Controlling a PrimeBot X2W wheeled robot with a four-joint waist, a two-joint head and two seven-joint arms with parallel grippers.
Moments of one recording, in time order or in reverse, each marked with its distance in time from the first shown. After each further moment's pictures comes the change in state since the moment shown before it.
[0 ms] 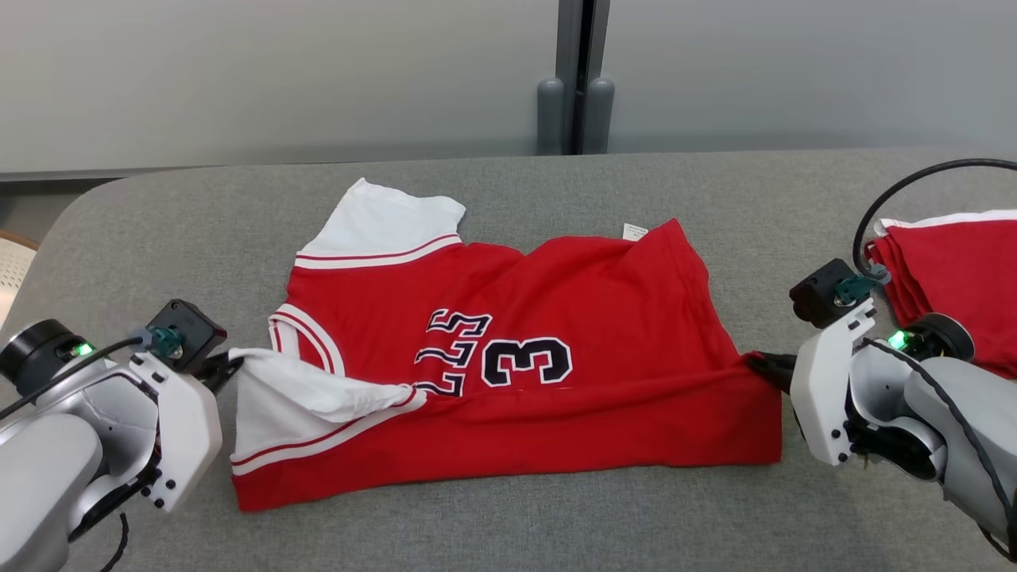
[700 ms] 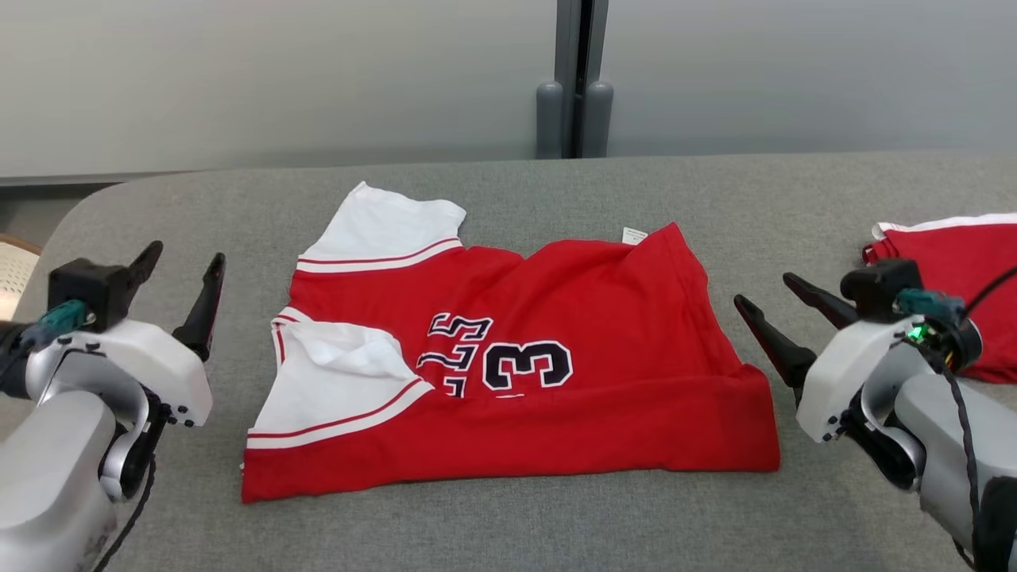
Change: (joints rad) left arm -0.045 -0.207 0.136 0.341 -0.102 0.154 -0.422; right arm 0.025 0.107 -0.081 0.200 -0.038 0.000 -0.468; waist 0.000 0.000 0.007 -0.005
